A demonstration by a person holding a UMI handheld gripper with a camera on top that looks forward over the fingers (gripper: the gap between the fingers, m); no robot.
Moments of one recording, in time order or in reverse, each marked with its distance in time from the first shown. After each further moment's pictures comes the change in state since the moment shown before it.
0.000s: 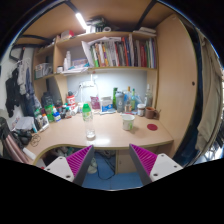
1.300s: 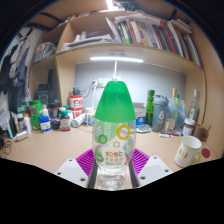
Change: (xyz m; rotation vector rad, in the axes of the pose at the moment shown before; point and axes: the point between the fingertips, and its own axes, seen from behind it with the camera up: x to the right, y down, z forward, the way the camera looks) arm -0.162 -0.034 0.420 0.194 -0.115 -0.110
